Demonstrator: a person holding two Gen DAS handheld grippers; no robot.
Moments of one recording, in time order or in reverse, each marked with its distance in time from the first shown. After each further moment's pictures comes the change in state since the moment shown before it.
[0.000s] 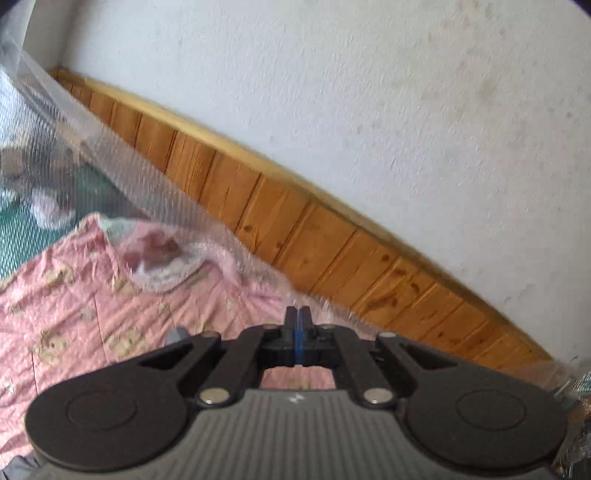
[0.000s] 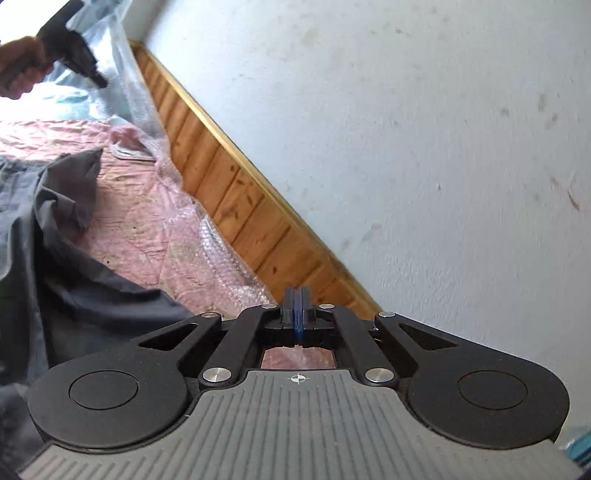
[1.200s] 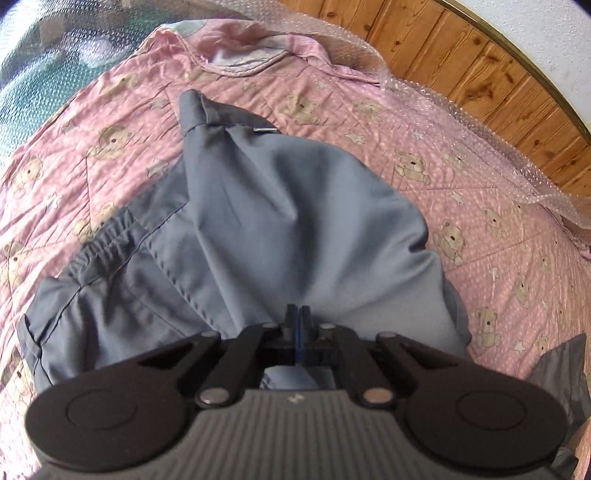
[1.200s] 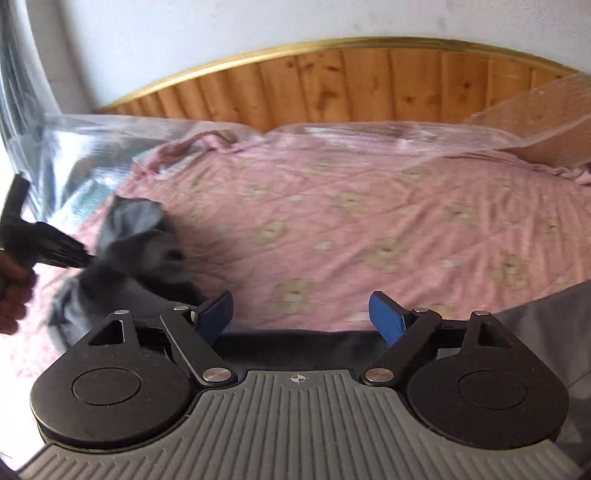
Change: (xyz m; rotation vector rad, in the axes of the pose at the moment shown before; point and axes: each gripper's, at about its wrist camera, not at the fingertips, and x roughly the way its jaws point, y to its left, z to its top) left arm 0.007 0.091 -0.153 0.067 0.329 0.186; right arm 0.086 0.220 -0.078 0.662 0.185 0.273
